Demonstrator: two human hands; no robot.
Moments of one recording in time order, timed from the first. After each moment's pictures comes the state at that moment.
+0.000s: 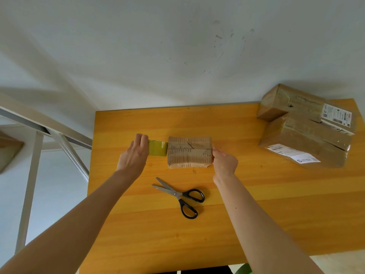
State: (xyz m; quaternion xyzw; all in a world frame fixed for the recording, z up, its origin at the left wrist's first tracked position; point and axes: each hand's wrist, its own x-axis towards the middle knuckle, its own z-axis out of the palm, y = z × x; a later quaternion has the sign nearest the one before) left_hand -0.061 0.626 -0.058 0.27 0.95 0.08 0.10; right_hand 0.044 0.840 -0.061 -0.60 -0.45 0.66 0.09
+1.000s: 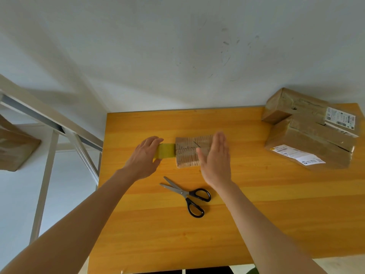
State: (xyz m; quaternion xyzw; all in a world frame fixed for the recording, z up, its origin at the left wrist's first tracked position) left_hand -0.062 0.615 -0.048 0.33 0.91 0.17 0.18; right_hand 0.053 0.813 -0.045 -0.26 -0.93 0.27 -0.05
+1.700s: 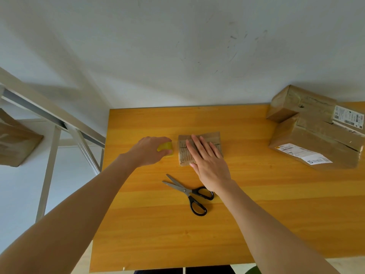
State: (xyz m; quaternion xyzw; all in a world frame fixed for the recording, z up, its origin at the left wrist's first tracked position) left_hand -0.085 0.626 -0.042 0.30 0.90 0.14 0.30; right_hand 0.059 0.811 -0.074 0.00 -0.99 0.07 -0.09
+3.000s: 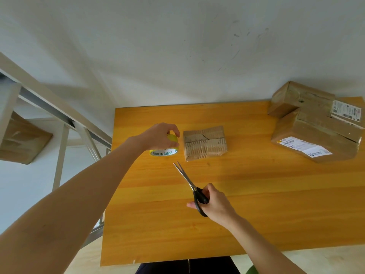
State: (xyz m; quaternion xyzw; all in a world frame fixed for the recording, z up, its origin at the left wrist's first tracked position) left_hand -0.104 0.637 -0.019 0.30 0.86 0.23 0.34; right_hand 0.148 0.760 -0.073 -0.26 -0.79 0.49 -0.25
